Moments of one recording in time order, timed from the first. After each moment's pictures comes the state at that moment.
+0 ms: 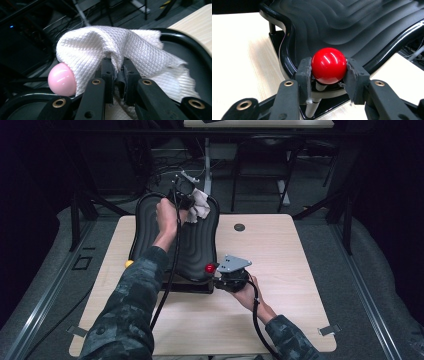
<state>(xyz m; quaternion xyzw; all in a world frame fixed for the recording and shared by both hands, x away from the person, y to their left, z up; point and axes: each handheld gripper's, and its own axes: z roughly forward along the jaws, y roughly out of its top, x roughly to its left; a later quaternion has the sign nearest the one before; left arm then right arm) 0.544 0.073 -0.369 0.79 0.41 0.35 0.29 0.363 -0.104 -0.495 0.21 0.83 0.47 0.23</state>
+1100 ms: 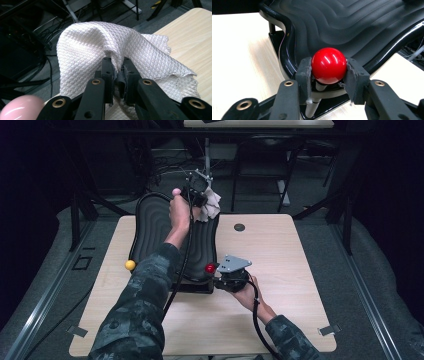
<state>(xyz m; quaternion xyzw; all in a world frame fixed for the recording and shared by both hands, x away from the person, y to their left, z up) 0.555 0.036 -0.368 0.80 0.40 0.33 0.30 0.363 -0.104 -0.496 0.21 0.82 0.47 0.23</state>
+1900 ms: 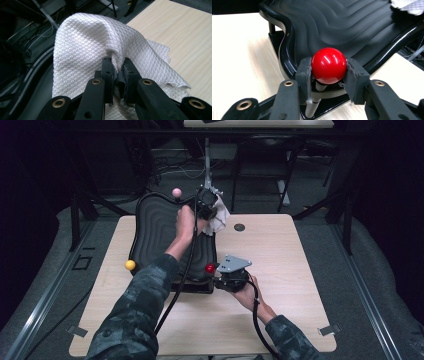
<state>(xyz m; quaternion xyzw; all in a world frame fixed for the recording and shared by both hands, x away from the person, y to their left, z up) 0.525 0.020 -0.388 0.84 0.33 0.28 0.31 0.364 -0.104 -0.496 0.21 0.82 0.47 0.23</state>
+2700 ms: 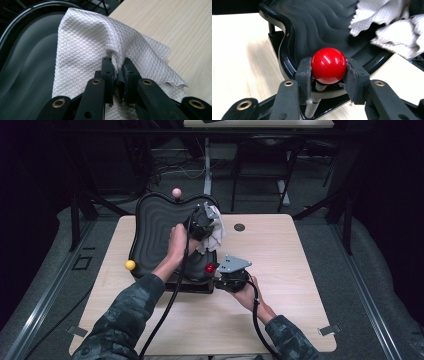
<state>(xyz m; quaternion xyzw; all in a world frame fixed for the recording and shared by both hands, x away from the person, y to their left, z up) 0.473 0.035 -0.415 0.86 0.27 0.29 0.31 0.363 -0.105 -0.496 0.21 0.83 0.47 0.23</state>
